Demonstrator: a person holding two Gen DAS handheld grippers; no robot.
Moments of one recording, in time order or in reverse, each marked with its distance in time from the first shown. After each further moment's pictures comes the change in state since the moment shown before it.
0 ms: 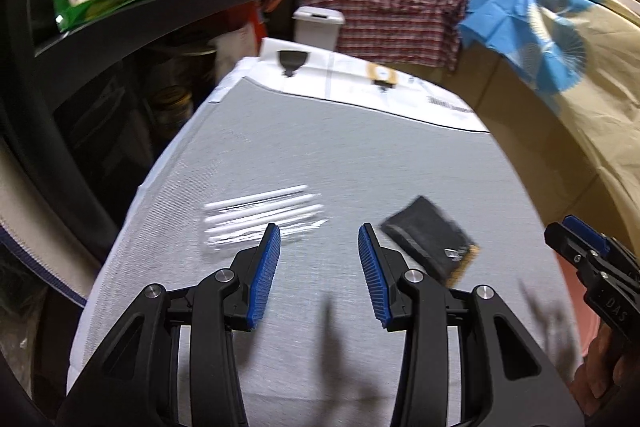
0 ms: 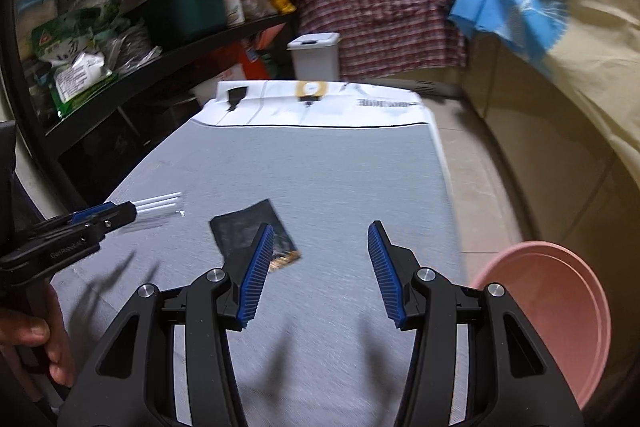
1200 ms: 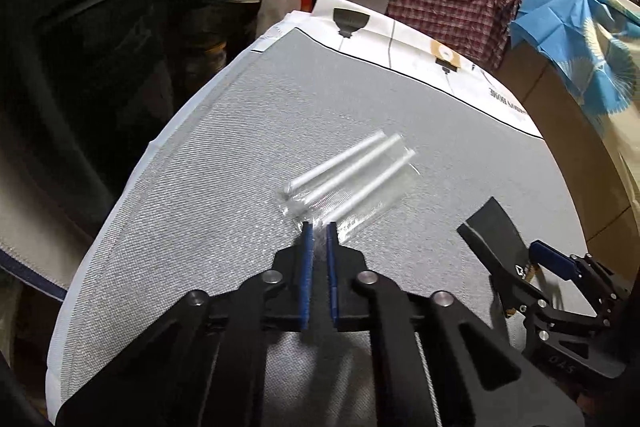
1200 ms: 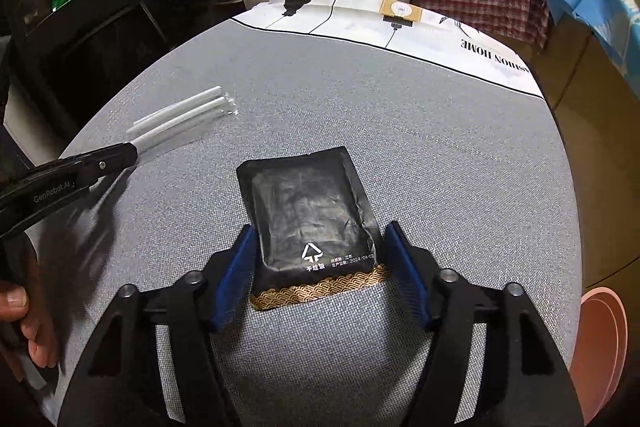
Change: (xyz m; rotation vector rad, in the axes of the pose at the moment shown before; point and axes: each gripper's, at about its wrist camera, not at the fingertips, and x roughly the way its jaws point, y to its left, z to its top) left arm 0.046 0.032 -0.004 -0.130 0.105 0.049; right arm 0.093 0.042 -0.008 -0.198 0.253 0.095
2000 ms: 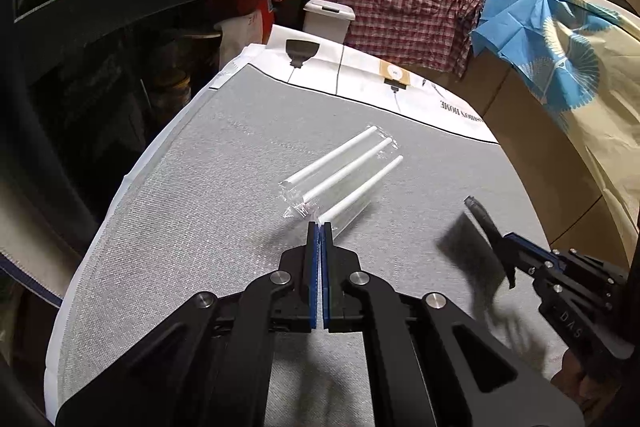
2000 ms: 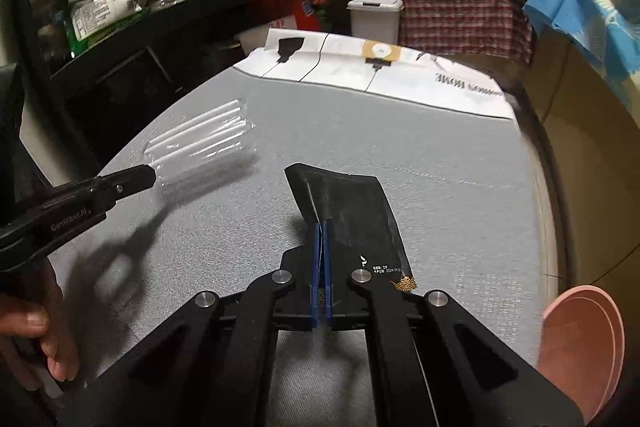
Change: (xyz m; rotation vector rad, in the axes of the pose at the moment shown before) left arm -0.030 -0.030 0.001 0.067 -0.084 -0.085; right arm -0.048 -0.016 0.003 0.057 -0.129 -0.002
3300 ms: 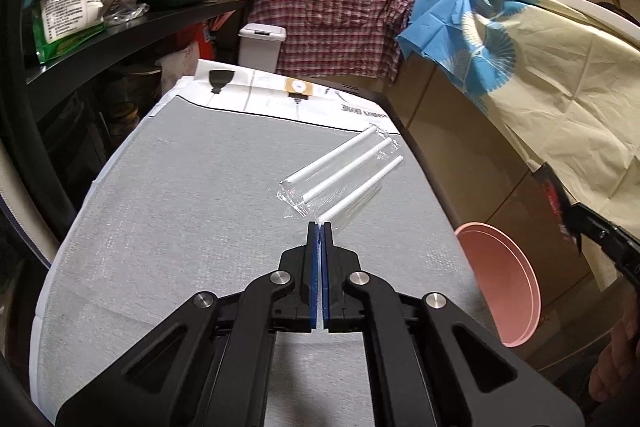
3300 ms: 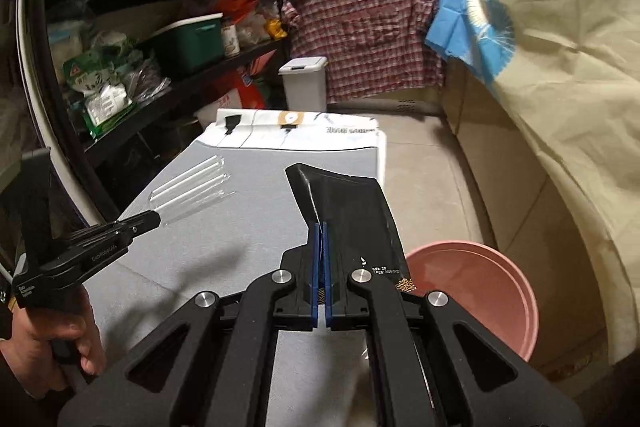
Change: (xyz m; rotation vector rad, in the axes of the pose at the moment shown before) left arm -0.082 -0.077 -0.033 0.107 -0.060 -0.154; right arm -0.197 -0.061 -0.048 0.160 -0.190 -0.154
